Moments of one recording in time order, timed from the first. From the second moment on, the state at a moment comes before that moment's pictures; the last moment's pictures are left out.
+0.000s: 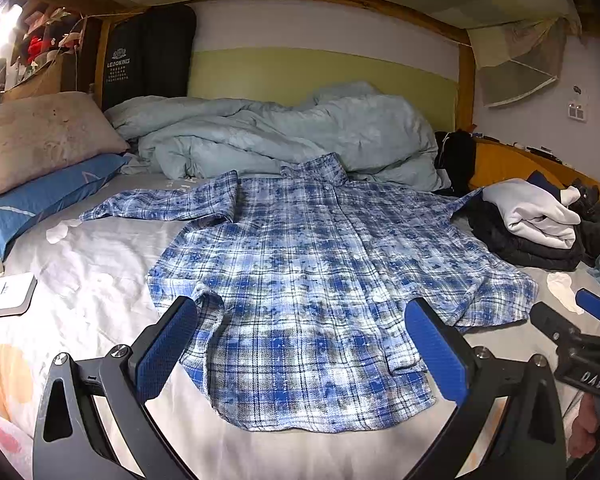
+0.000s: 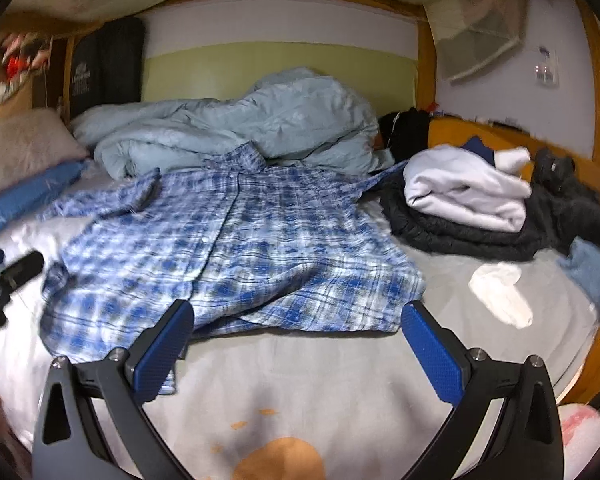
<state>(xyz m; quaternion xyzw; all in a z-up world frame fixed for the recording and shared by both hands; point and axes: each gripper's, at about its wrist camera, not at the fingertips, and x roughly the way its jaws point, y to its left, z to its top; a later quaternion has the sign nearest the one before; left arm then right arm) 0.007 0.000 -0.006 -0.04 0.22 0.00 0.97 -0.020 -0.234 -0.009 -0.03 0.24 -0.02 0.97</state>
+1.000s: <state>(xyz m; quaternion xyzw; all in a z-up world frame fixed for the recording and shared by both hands) 0.030 -0.003 -0.030 -0.01 0.27 0.01 0.96 0.077 -0.225 -0.087 -0.28 0.38 0.05 0.88</state>
